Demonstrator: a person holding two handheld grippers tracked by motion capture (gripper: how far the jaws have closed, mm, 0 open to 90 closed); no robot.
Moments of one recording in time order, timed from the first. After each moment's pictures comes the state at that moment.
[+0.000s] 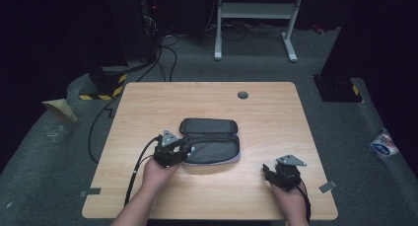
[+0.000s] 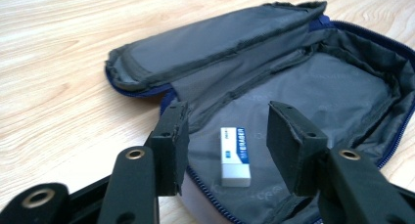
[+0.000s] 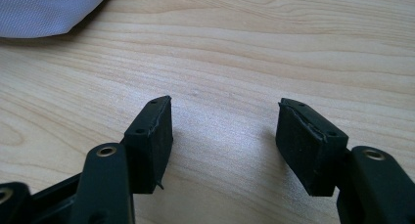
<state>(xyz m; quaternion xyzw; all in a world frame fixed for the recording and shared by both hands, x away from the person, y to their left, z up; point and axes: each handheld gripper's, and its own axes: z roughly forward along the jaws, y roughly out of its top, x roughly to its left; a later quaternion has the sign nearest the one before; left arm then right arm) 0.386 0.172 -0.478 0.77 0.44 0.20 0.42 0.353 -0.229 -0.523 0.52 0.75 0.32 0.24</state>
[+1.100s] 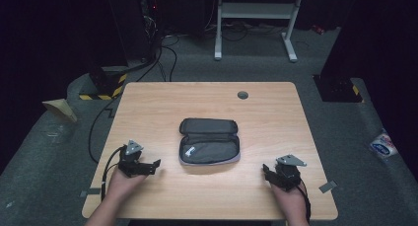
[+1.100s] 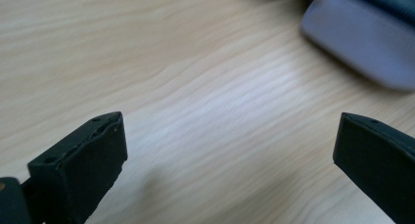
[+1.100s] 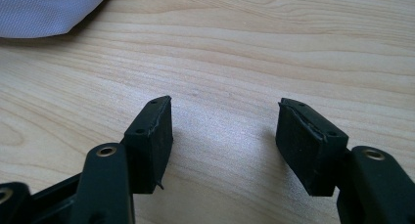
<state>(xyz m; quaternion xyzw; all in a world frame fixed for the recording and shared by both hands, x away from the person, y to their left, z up) 0.362 0.289 -0.517 0.78 0.49 0.21 0.34 0.353 -0.229 -0.523 0.52 0.75 0.32 0.24</state>
